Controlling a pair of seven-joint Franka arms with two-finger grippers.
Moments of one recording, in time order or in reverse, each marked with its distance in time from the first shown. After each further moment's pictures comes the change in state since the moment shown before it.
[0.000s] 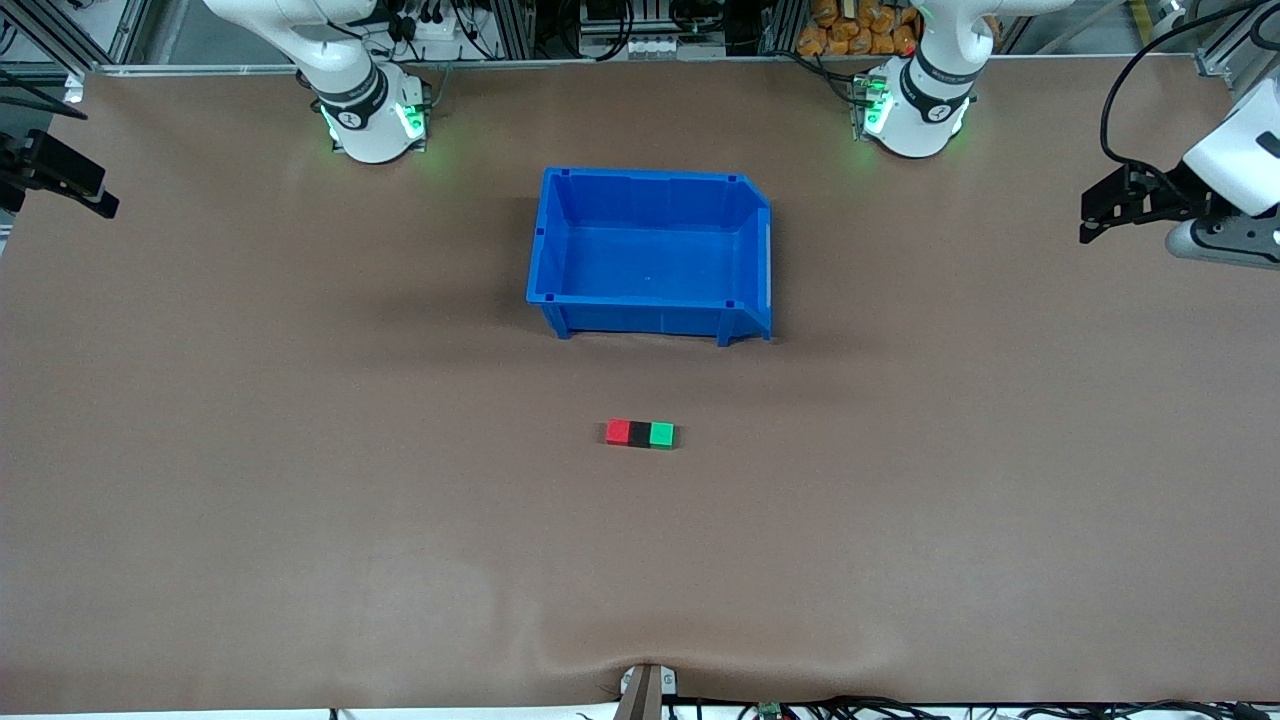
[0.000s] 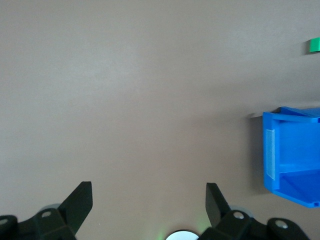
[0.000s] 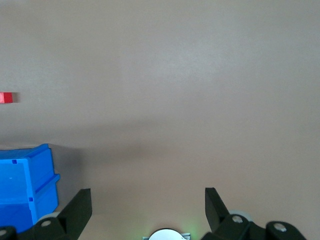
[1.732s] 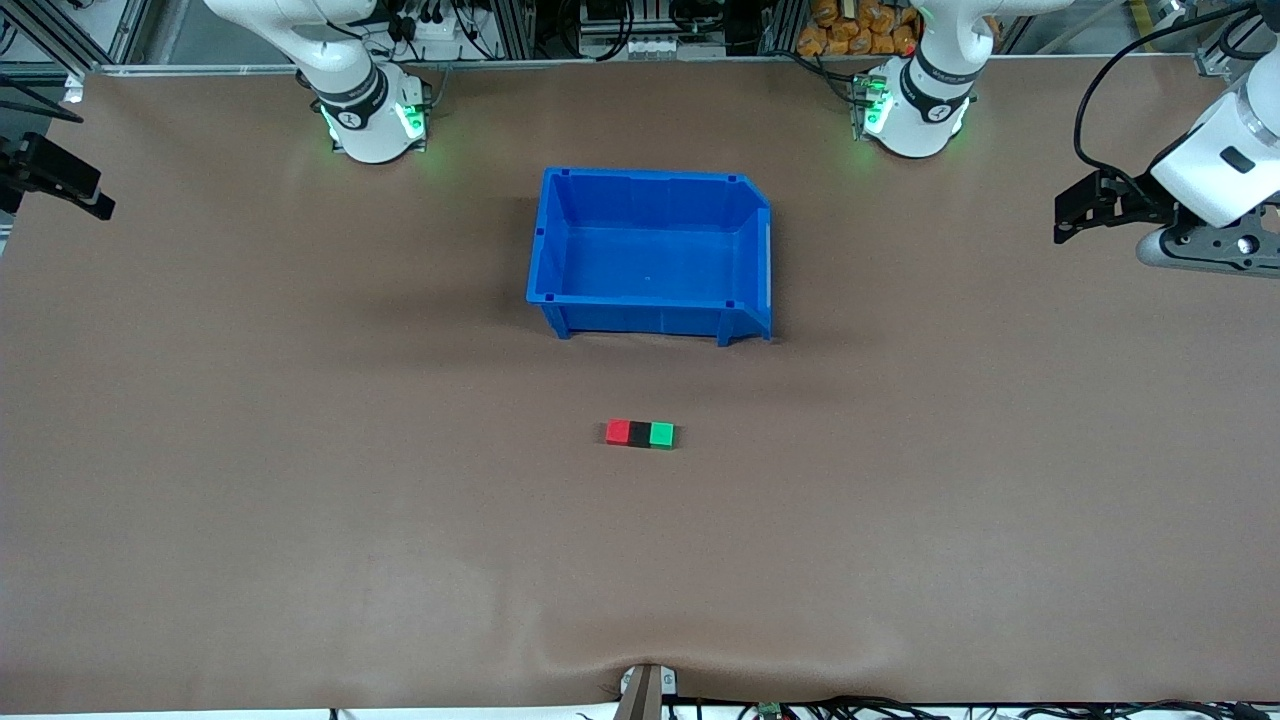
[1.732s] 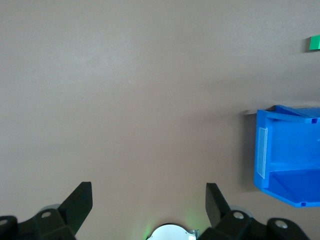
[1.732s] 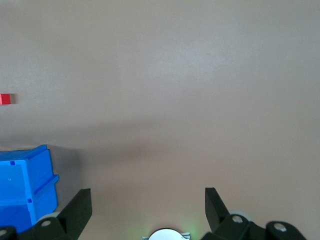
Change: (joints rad) left arm 0.011 0.010 -0.038 -0.021 -0.004 -0.010 -0.071; right arm -0.011 0.000 0.000 -0.004 0.000 0.001 0.000
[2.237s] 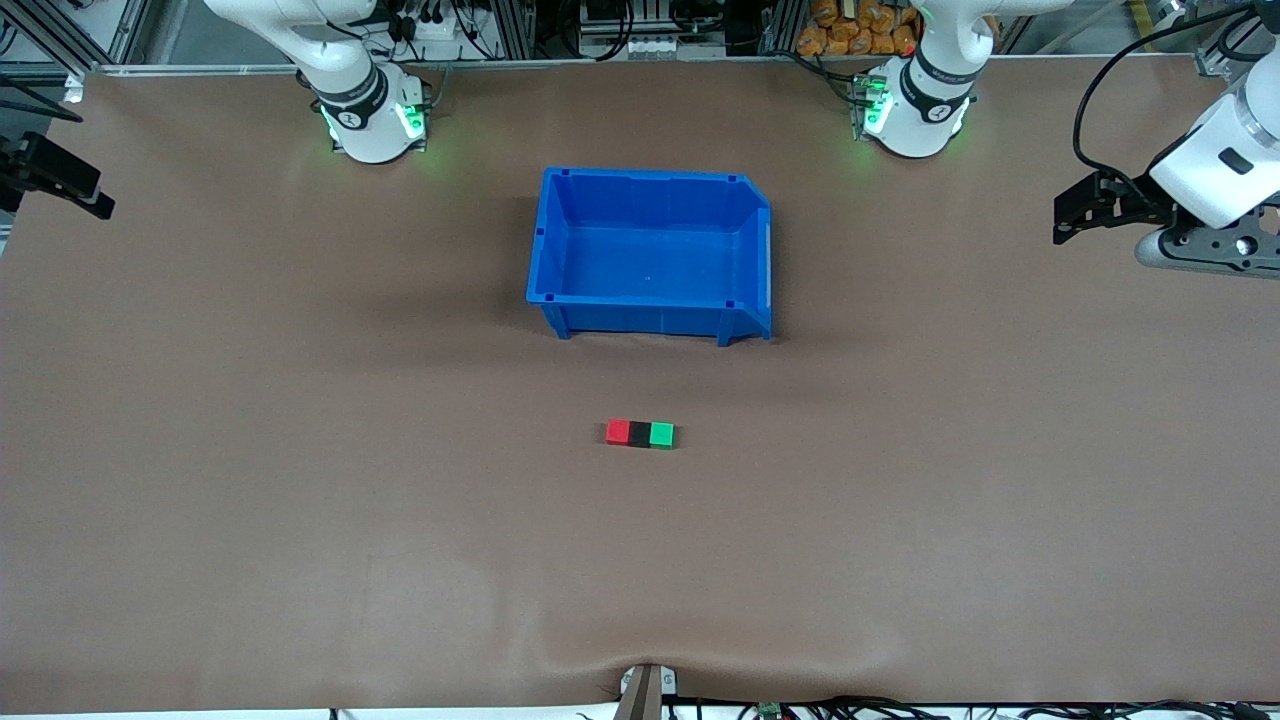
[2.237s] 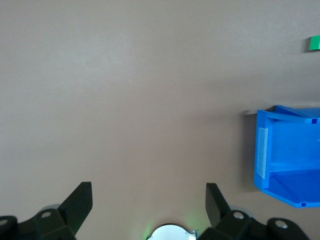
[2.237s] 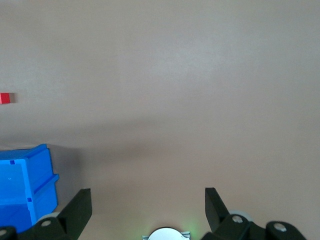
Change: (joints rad) left arm 0.000 0.000 0.000 -0.001 0.000 0.001 0.000; right arm -0.001 0.000 0.001 0.000 0.000 -0.008 0.000
